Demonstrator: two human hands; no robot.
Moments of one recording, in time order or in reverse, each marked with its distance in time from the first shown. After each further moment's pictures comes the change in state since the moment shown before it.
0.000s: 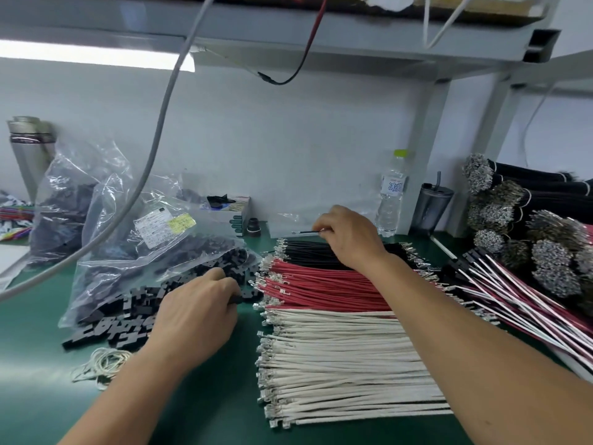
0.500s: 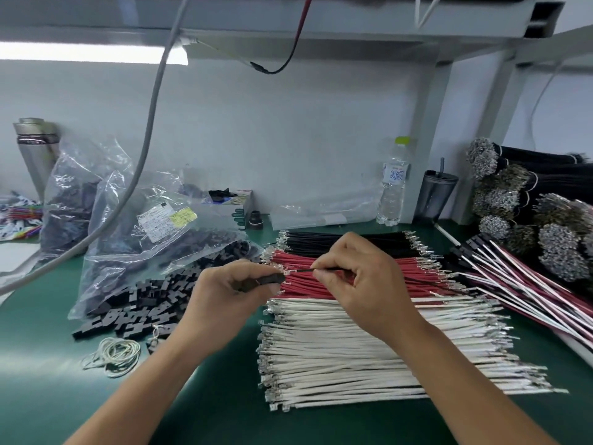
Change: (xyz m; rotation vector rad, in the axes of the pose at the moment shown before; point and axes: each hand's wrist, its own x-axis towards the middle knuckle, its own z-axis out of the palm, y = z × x) left_hand -0.005 0.033 -0.004 -1.109 0.059 -0.091; right_hand -0.114 -0.041 -0.017 0.416 0.269 -0.148
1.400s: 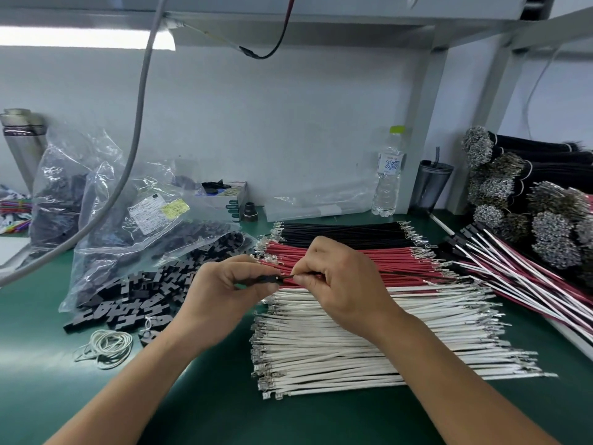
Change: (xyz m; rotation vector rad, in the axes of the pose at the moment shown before) left_hand -0.003 0.001 0.005 0.011 -0.108 0.041; right_hand -0.001 -0.007 0.014 -0.073 -0.170 -0.024
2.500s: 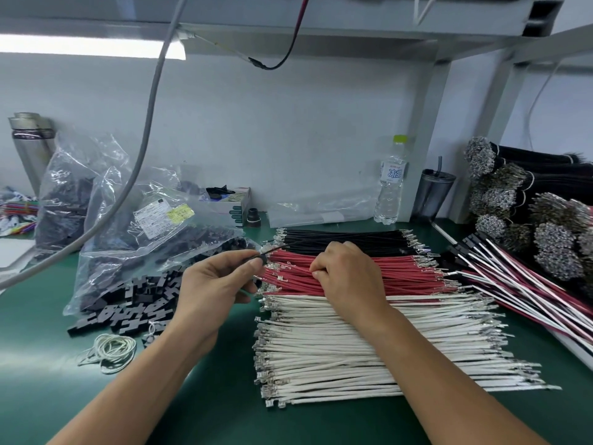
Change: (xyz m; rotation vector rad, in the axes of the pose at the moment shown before) left_hand 0.008 -0.004 -0.004 -0.445 0.280 -0.301; right_hand 0.016 0.040 0.031 -0.338 0.029 0.220
